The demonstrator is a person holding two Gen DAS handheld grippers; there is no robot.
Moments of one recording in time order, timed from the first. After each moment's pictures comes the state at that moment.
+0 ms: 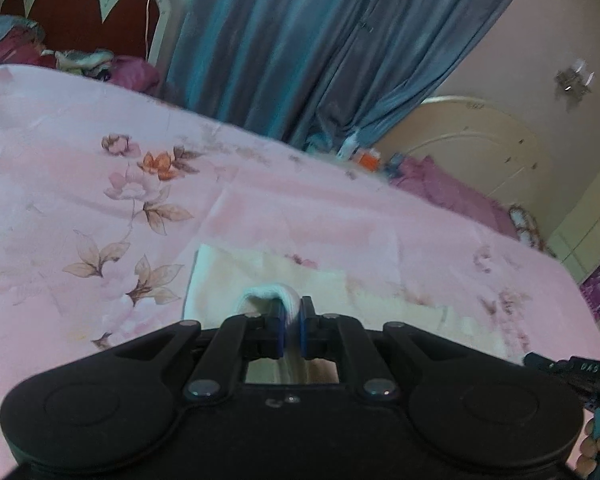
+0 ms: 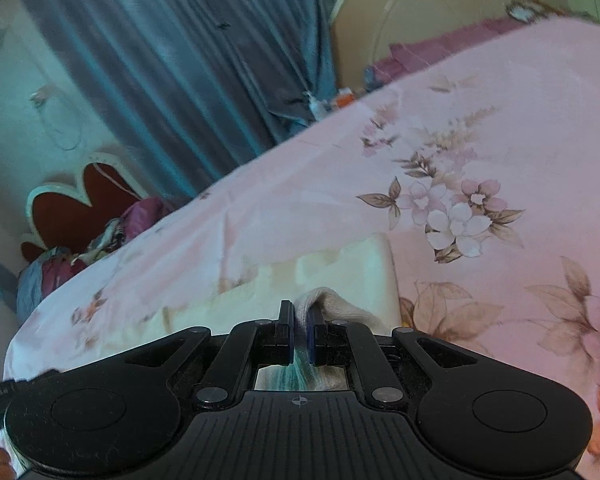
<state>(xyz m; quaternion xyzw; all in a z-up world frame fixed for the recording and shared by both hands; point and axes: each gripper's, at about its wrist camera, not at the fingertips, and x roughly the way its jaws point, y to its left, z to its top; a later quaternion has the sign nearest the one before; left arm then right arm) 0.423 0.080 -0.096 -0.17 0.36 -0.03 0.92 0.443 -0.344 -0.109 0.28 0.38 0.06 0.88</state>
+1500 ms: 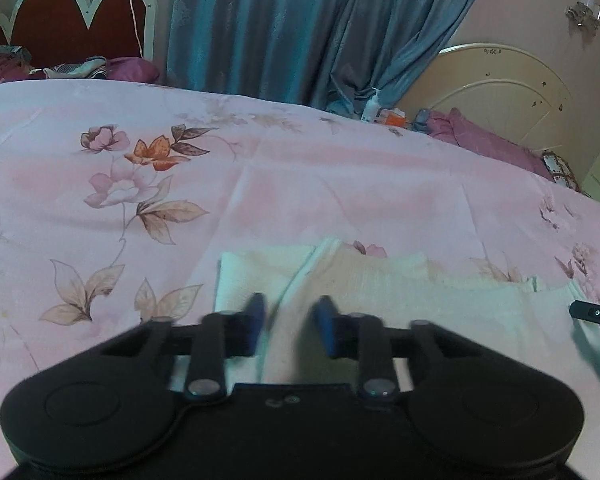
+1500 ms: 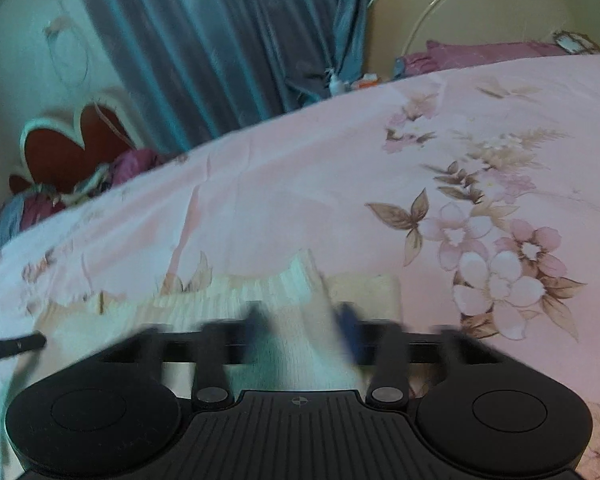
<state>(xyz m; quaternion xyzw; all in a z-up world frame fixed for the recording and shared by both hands) 0.479 0.082 -0.146 -0.09 0.39 -0.02 0.91 0.505 -0.329 -0.147 0.16 0.40 0.10 0.89</state>
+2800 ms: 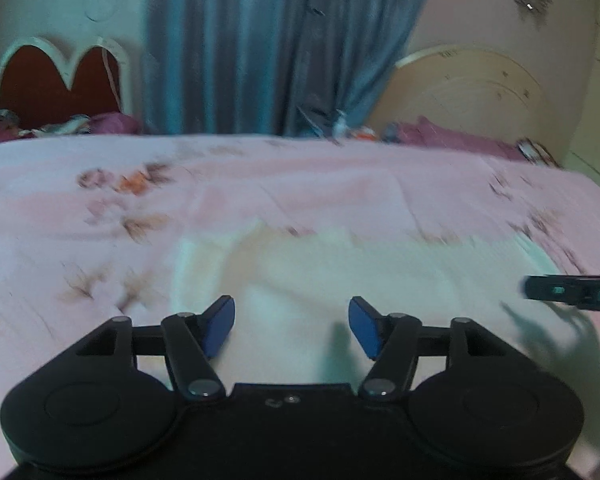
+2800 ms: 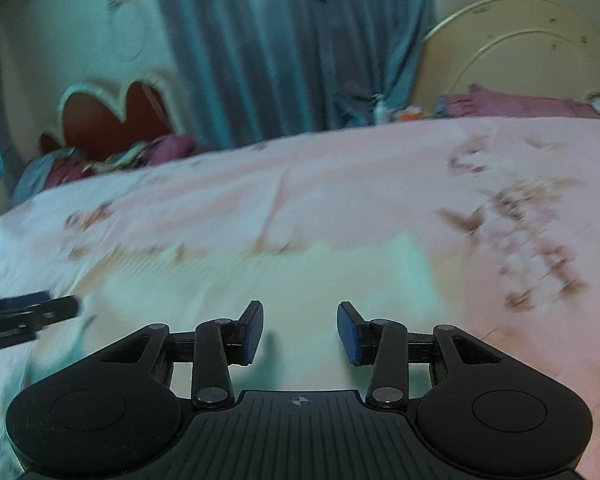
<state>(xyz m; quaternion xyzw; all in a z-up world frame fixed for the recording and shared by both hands) 0.404 0.028 -0.127 -0.02 0.34 -0.05 0.94 0.434 -0.257 -0.118 0.09 0.37 0.16 0.91</state>
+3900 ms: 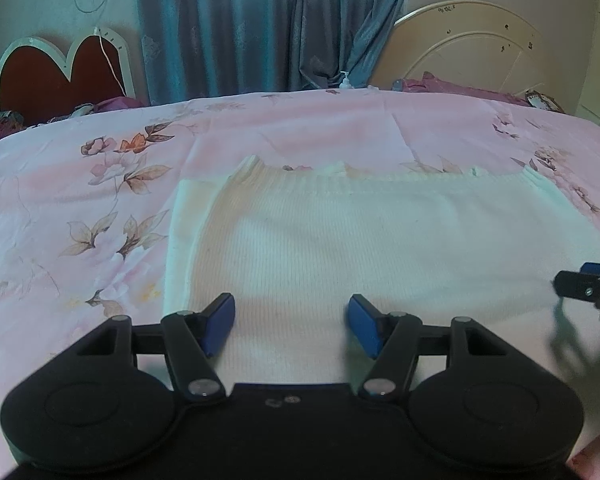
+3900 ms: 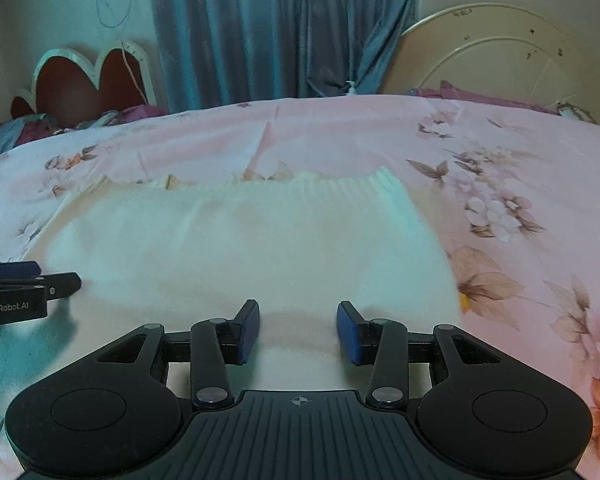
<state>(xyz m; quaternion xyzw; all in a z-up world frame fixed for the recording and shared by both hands) 0.382 0.015 -0.144 0.03 0.38 -0.03 0.92 0.378 -0.251 -0.129 0.04 0.38 0.08 0.92</state>
